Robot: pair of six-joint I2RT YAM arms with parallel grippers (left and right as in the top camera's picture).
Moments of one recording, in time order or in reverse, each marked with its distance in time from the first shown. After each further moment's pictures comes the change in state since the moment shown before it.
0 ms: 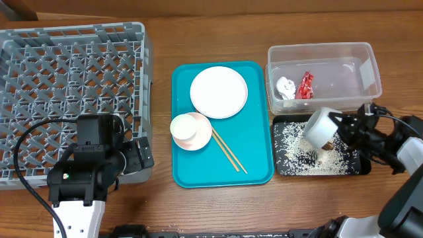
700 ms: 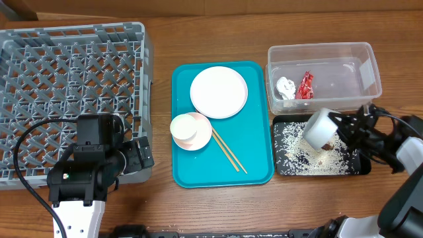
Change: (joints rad) left arm 0.000 0.000 0.000 0.003 0.000 0.000; right arm 0.026 0.000 0.000 0.018 0.006 0.038
